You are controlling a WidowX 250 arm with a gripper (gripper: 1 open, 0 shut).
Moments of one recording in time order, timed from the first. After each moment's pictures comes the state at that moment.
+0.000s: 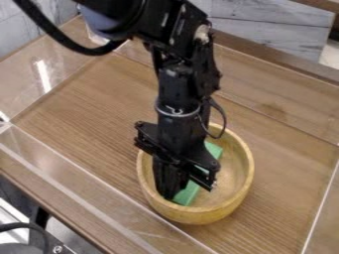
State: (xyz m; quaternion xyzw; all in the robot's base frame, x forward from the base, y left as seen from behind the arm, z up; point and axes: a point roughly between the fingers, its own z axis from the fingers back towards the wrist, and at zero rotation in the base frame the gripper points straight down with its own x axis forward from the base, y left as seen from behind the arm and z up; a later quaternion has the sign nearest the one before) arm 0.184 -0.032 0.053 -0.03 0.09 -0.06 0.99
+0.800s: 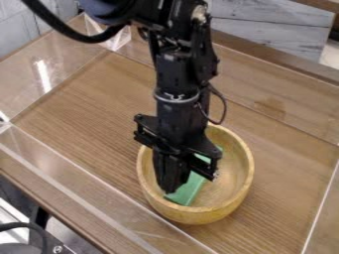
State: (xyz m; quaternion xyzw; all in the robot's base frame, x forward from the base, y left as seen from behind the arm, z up) arm 0.185 -0.033 0.064 -0.06 0.10 -0.05 0.99
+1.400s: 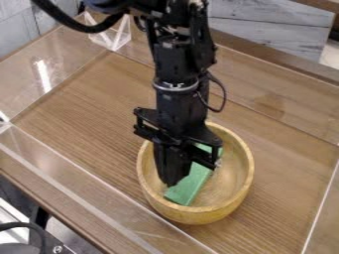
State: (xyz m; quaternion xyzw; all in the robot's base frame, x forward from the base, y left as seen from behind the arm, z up) arm 0.188 -0.032 0.071 -0.08 0.11 -0.03 0.99
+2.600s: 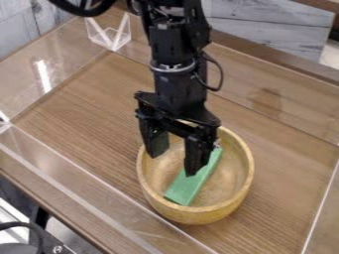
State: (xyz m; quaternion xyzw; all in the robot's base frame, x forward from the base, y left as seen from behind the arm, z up) arm 0.202 -0.025 0.080 -0.09 0.08 -0.05 0.99
